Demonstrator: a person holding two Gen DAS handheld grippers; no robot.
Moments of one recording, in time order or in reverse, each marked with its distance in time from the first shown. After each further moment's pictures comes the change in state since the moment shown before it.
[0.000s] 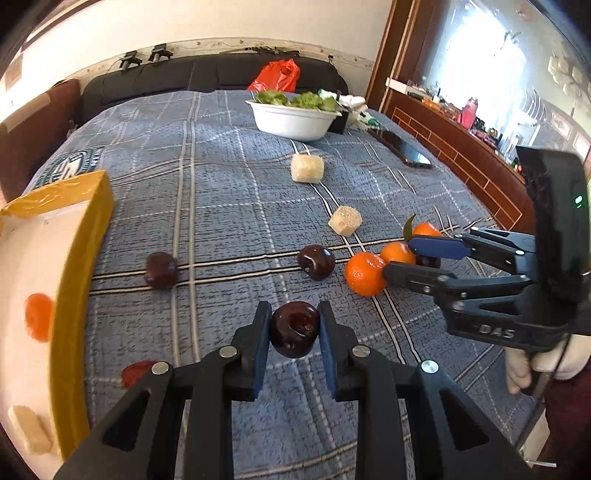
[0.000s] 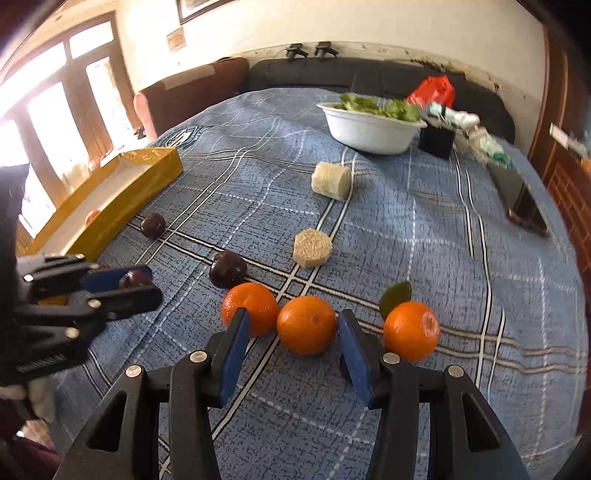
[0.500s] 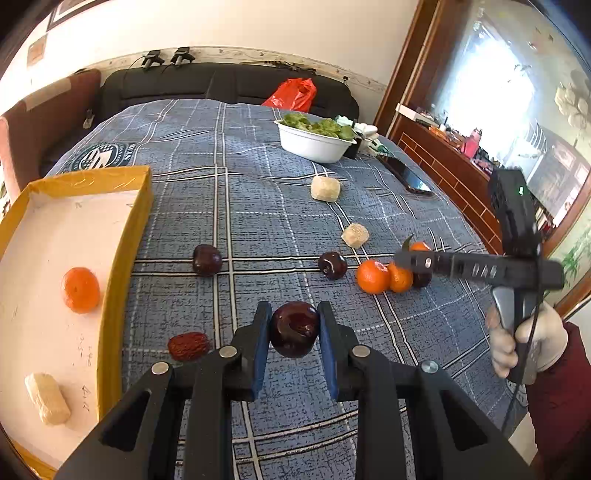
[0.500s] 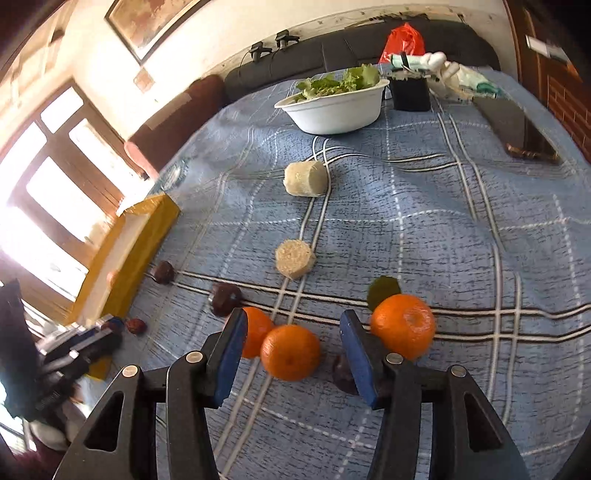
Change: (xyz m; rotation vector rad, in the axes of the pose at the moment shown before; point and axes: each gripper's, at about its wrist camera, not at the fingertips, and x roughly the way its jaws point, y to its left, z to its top) left arm -0.041 0.026 -0.011 -0.090 -0.060 -0.016; right arm 0.006 -0.050 0.006 0.283 0.050 0.160
